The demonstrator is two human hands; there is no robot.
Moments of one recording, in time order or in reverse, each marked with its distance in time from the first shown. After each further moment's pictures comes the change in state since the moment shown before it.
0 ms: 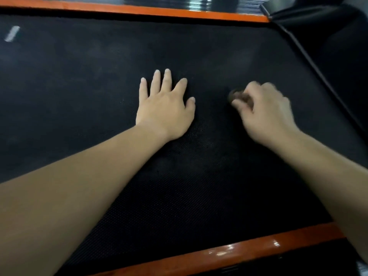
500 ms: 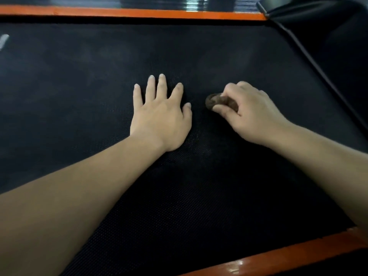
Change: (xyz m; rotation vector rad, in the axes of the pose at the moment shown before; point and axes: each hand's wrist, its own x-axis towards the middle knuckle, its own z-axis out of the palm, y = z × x) left_hand -0.002 0.003 0.003 0.085 0.030 0.001; right_hand 0.013 -0.008 0.005 0.132 -0.091 -0.246
